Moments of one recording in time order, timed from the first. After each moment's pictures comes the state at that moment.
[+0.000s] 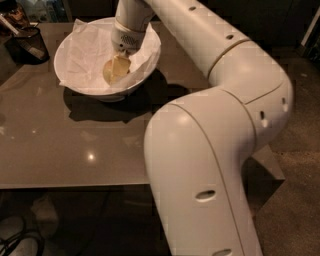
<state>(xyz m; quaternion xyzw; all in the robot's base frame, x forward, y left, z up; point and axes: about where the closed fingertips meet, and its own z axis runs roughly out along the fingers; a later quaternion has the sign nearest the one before) 0.687 0.111 0.883 -0.72 0.67 0.13 0.15</state>
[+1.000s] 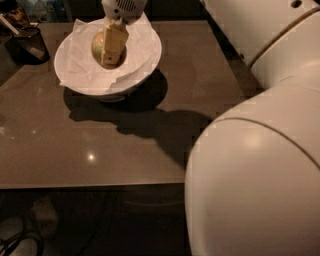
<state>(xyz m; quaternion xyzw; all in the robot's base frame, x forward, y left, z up) 0.620 0.101 0.992 -0.72 0.65 0.10 0.21</state>
